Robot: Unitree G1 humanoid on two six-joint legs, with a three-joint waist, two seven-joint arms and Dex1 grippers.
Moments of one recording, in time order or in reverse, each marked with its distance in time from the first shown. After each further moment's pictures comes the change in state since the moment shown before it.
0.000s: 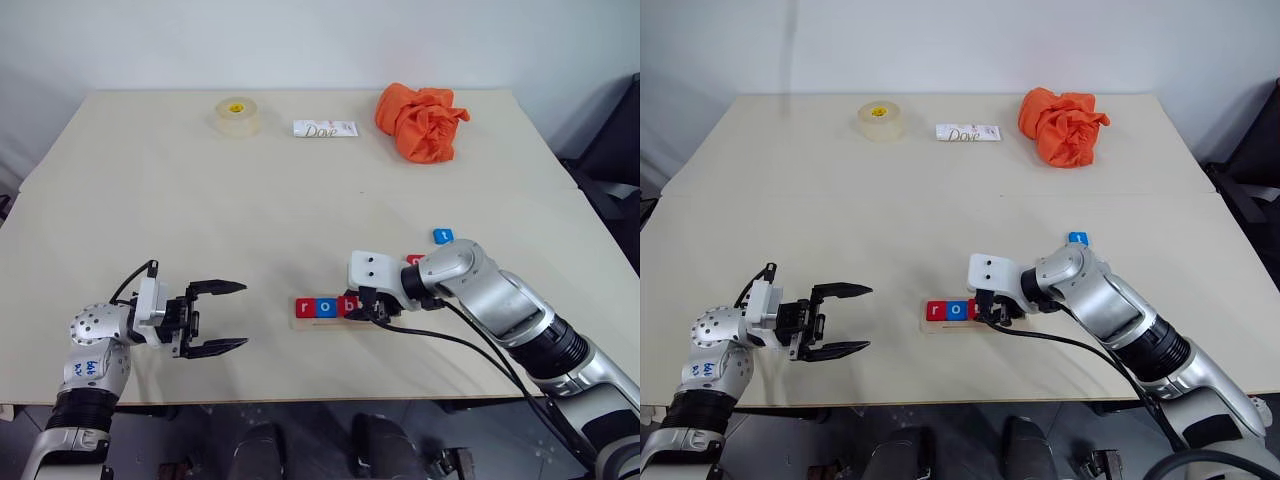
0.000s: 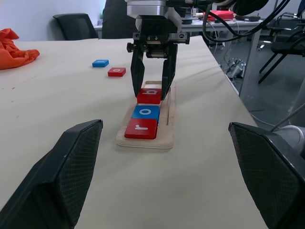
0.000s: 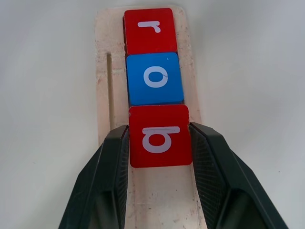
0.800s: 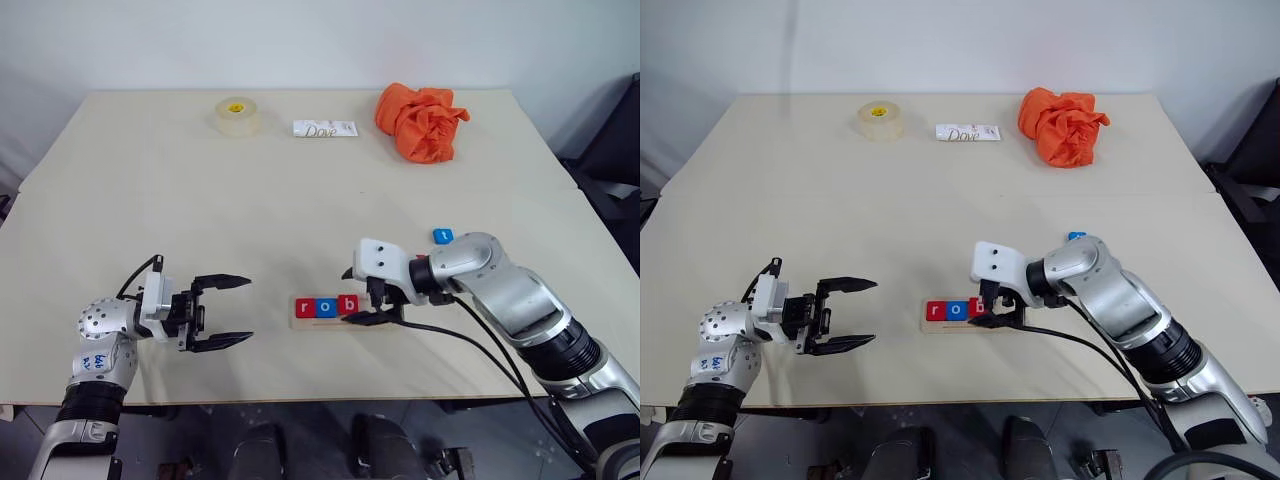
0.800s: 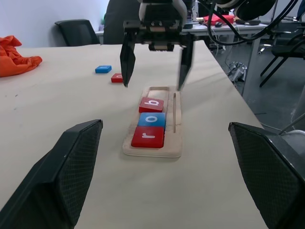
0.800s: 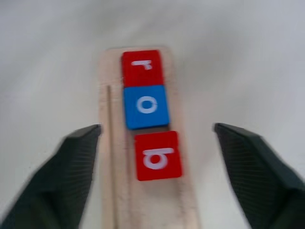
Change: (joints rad) left arm -0.040 -0.026 0.000 0.025 0.015 0.000 0.000; right arm 0.021 -0.008 -0.135 -0.033 0.083 -0.019 0.021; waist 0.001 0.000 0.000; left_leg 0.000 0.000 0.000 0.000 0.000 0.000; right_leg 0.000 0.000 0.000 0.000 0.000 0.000
